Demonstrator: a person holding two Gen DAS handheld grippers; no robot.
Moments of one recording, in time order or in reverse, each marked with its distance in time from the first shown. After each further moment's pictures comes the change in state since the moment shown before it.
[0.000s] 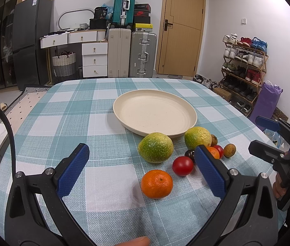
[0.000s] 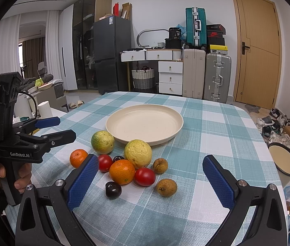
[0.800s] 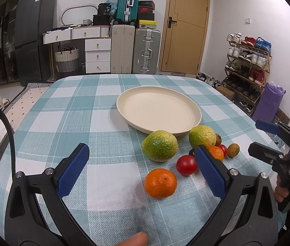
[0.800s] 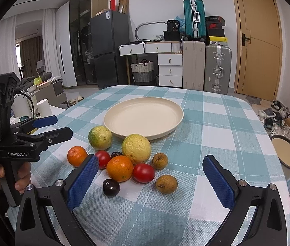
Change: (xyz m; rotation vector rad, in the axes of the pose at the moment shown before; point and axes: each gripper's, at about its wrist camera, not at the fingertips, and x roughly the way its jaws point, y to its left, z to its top) left arm 0.003 0.002 -0.002 -0.020 0.026 0.020; right arm 0.013 -0.009 -0.001 0.034 0.067 0.014
